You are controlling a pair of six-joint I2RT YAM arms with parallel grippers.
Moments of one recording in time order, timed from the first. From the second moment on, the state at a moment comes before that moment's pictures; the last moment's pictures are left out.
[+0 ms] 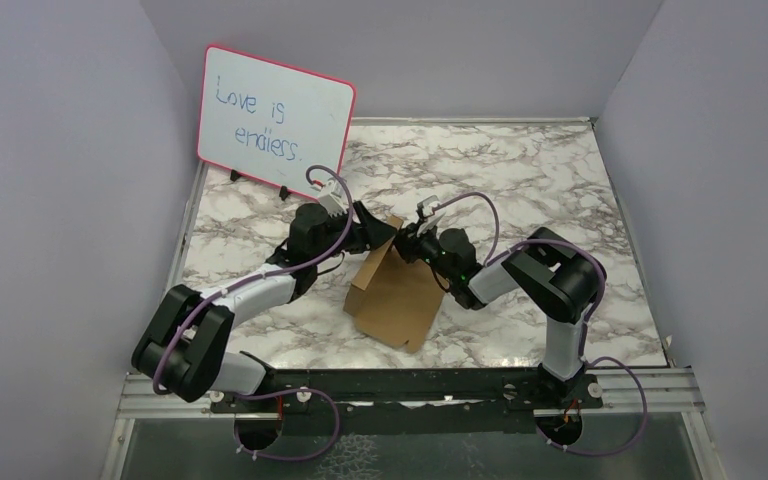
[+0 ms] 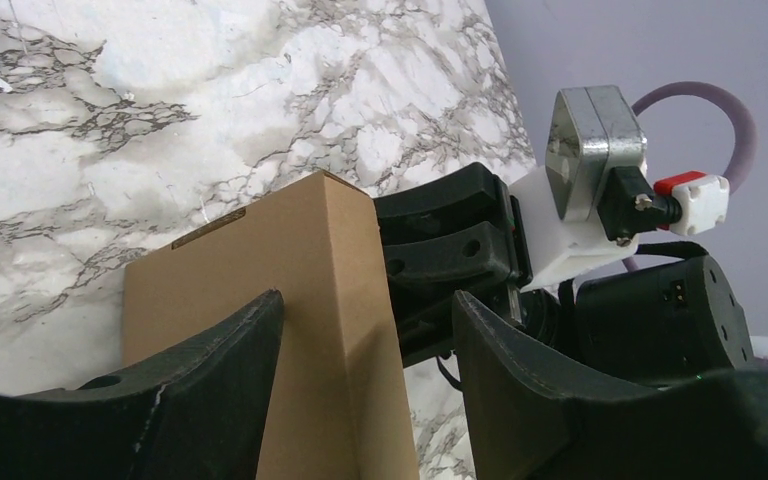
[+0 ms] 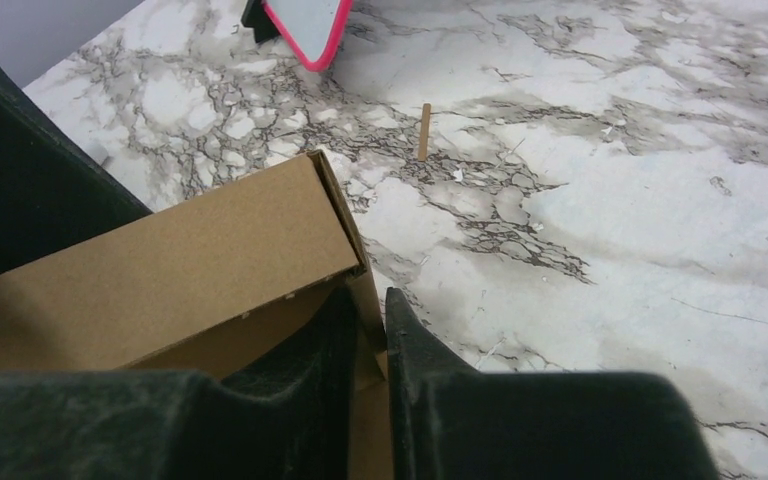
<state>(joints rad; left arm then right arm) -0.51 1.37 0.59 0.53 0.33 -0.80 0.73 1.92 0.65 1.18 0.01 0.21</state>
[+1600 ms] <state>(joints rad) -0.55 0.79 0.57 -0.25 -0.17 -0.60 0.73 1.58 0.56 0.79 0.36 0.16</state>
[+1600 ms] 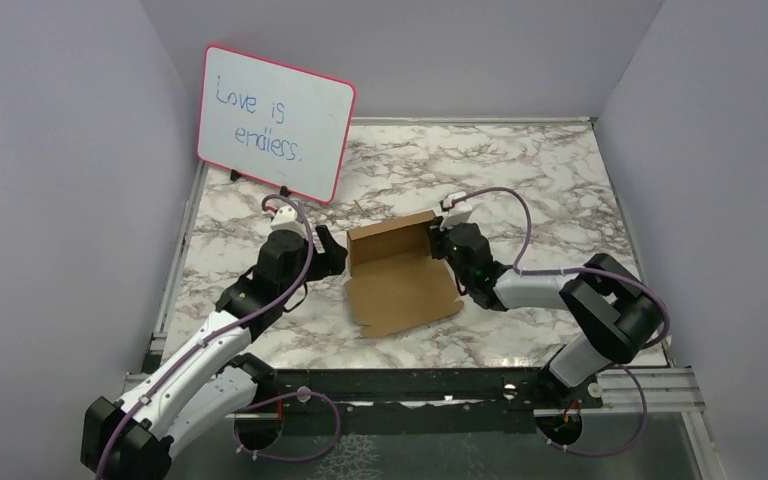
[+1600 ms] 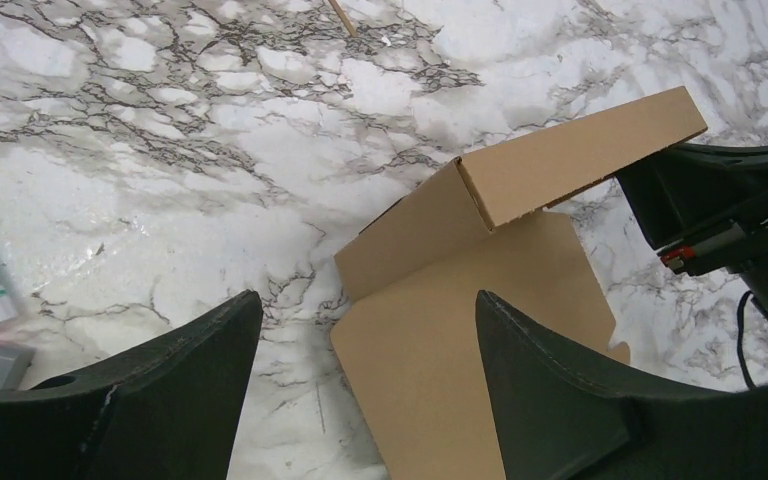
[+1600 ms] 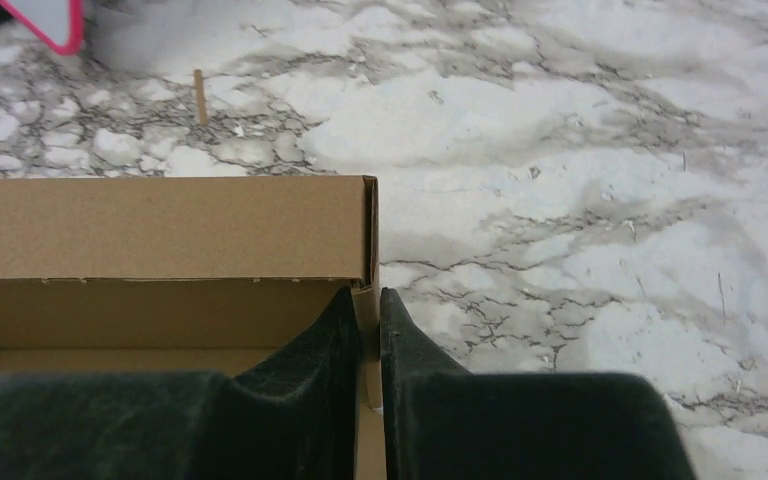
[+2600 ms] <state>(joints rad) -0.55 1.14 0.54 0.05 -0.17 -0.59 0.73 1.58 0.89 0.05 0.46 0.34</state>
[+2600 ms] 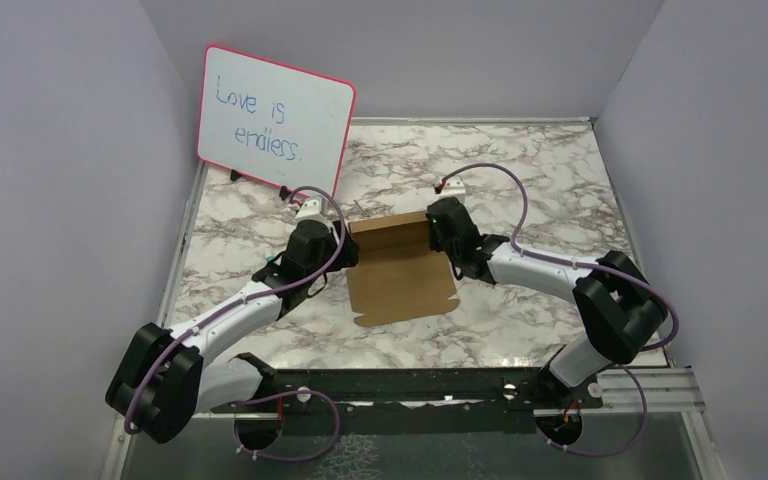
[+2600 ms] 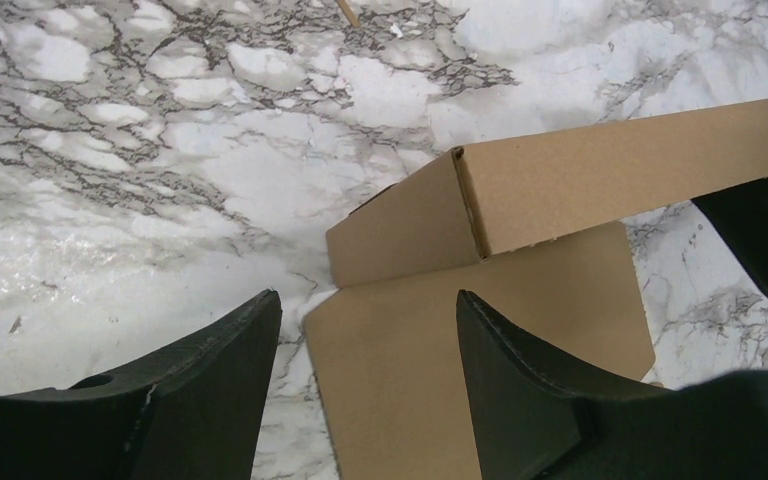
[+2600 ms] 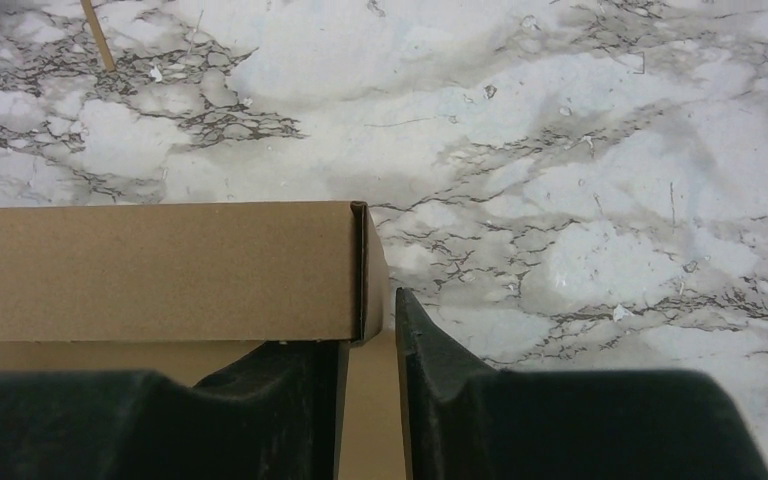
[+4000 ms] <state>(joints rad) -0.56 1.46 0.37 0.77 -0.33 -0.27 0.73 1.51 1.09 0.09 -0.12 0.04</state>
